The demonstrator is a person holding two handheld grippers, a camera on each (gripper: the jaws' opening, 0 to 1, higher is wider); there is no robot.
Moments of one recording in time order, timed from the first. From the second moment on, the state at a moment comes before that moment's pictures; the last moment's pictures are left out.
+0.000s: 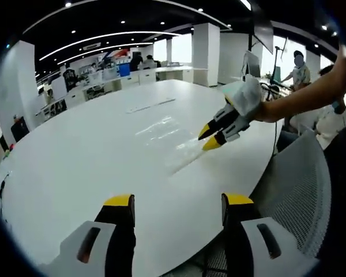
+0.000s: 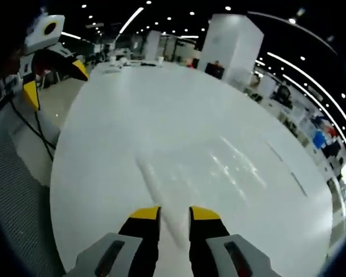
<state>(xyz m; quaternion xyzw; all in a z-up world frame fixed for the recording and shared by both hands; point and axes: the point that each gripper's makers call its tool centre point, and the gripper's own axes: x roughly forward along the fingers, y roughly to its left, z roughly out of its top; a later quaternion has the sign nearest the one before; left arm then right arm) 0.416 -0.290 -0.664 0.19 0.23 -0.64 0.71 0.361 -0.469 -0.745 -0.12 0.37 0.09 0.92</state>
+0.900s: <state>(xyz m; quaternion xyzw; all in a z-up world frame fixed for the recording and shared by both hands) 0.415 -0.284 -0.644 0.13 0.21 -0.63 0.74 0.268 -0.467 -0.646 0.05 0.22 -0.07 0.97</state>
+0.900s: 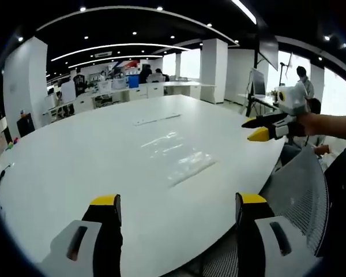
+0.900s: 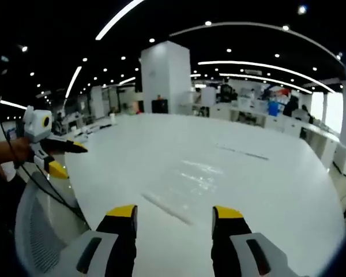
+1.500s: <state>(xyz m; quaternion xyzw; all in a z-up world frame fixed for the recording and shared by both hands) 0.404 -0.283 -0.647 0.12 0.21 -0.63 0.74 0.242 -0.462 -0.640 0.08 0.19 -0.12 0.97</state>
